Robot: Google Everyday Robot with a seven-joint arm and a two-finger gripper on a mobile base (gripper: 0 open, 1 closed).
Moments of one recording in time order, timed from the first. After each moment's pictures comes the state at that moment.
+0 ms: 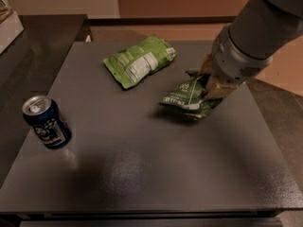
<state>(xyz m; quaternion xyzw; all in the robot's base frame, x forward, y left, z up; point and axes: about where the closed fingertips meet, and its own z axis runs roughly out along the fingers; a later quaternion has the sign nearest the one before) 0.478 -0.134 0.924 -0.73 0.65 -0.04 0.19</state>
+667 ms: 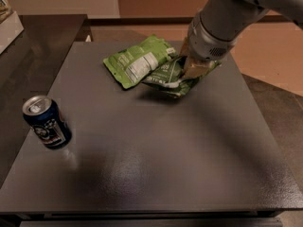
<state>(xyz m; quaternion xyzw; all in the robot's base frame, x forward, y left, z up) 0.550 -0.098 0.925 -0.74 0.64 -0.05 0.22</state>
